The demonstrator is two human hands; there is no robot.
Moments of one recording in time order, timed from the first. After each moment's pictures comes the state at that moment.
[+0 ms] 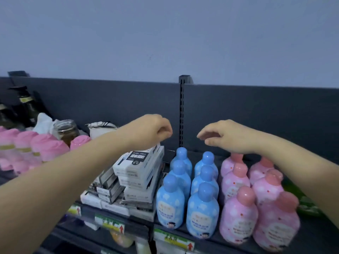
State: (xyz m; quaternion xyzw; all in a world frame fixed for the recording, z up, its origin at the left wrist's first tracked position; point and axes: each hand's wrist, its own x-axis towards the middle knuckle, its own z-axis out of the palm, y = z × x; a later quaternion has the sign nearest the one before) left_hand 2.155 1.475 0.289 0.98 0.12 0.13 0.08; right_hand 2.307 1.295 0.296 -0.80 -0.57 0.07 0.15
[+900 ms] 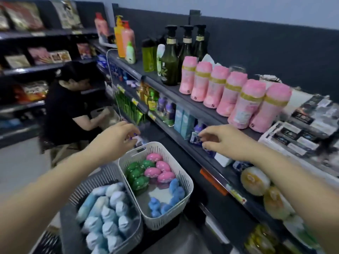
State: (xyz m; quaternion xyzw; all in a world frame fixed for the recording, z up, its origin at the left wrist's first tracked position) left_hand 1.608 1.563 0.130 0.85 0.49 0.18 0.06; right_hand 1.908 1.499 0.178 -0.63 -0.75 0.19 0.10
